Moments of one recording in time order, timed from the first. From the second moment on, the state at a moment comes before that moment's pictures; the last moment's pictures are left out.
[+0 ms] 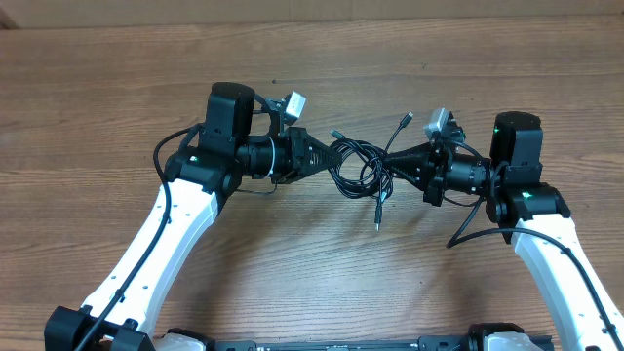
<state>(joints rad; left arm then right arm) -0.31 1.46 1.11 -0.39 0.98 -0.75 0.03 1.27 0.82 -0.21 -1.13 -0.33</state>
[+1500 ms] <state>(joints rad) -0.46 1.46 1.11 -0.42 0.88 -0.78 0.03 1.27 0.82 -0.08 -0.66 -0.35</state>
